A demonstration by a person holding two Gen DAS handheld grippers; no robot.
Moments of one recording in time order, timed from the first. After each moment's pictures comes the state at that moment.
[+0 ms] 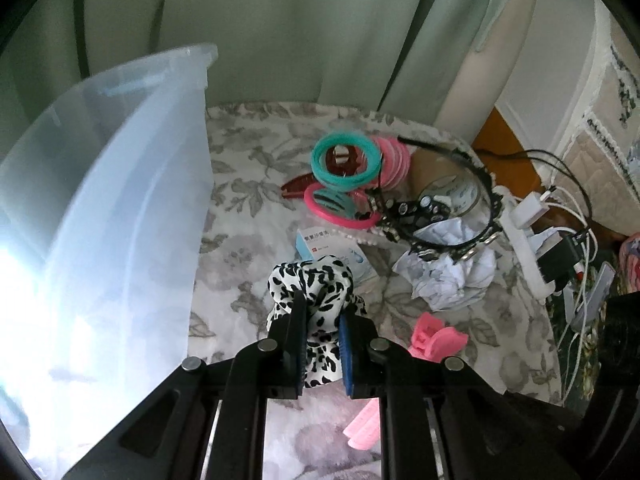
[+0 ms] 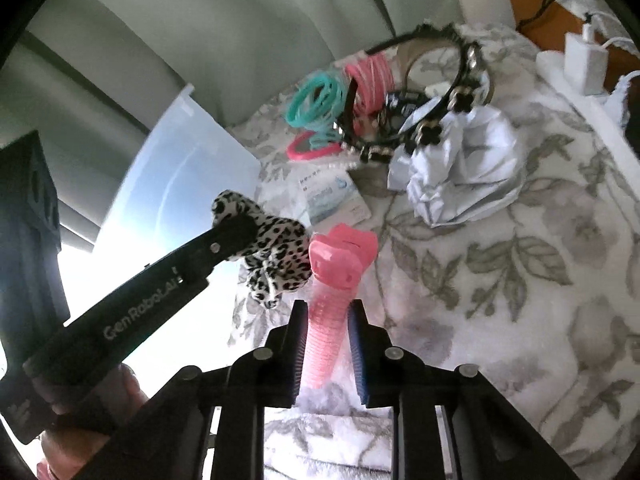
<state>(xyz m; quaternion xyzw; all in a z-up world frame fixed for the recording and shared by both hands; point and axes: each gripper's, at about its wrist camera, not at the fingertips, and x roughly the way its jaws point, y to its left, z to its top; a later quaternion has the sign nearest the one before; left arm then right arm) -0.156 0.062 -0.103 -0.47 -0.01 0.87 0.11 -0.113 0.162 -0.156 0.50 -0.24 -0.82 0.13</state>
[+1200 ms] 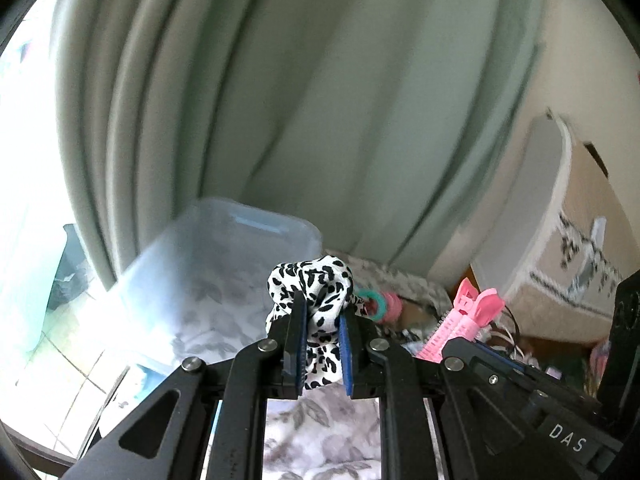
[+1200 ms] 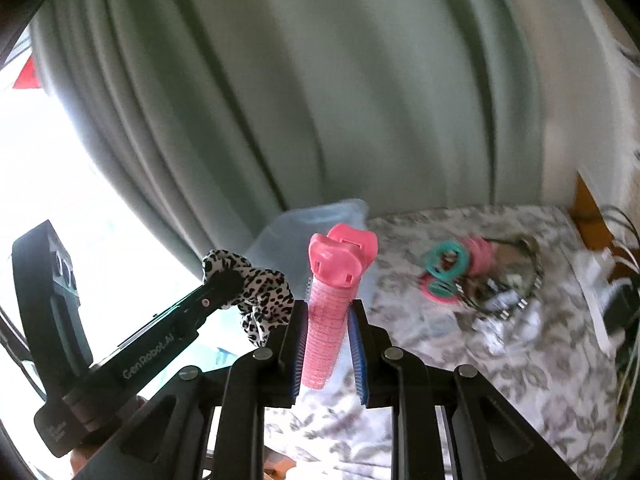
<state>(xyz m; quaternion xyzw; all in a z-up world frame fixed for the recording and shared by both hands) -0.055 -0.061 0.038 -0.27 -0.14 0.95 0.06 -0.054 0.109 0.043 0.32 -0.13 -0.91 0.22</state>
